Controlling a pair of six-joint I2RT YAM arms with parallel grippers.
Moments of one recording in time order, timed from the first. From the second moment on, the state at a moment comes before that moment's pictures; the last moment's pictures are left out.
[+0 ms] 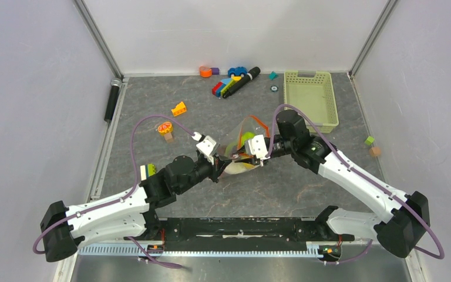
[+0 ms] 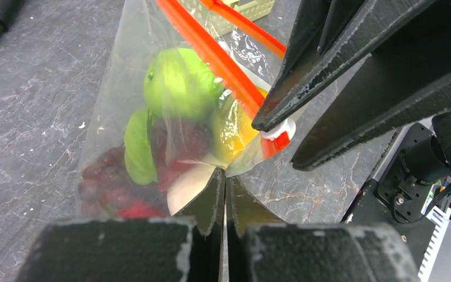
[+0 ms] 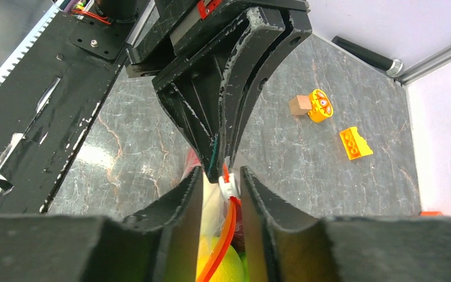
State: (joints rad) left arm -1.06 0.87 0.54 0.16 -0.20 -0.23; right arm 0.71 1.16 0.96 -0.27 -0.92 -0.83
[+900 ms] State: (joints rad) left arm -1.06 0.77 0.48 0.16 -0.19 -0.22; right arm 0.73 1.21 1.03 -0.33 -0.81 -0.83
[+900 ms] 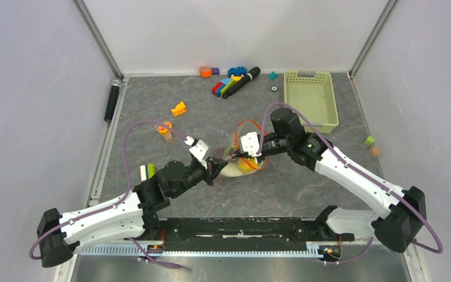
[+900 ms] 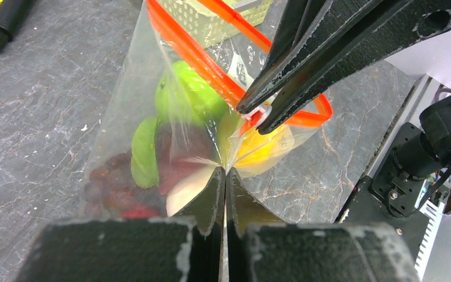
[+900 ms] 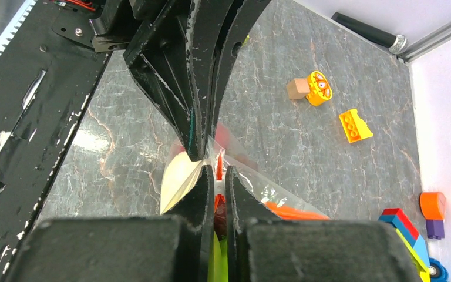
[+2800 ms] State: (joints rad) left arm -1.05 0.94 0.57 0.17 -0.21 -0.14; right arm 0.72 1.29 1.14 -0.41 -0.84 -0.65
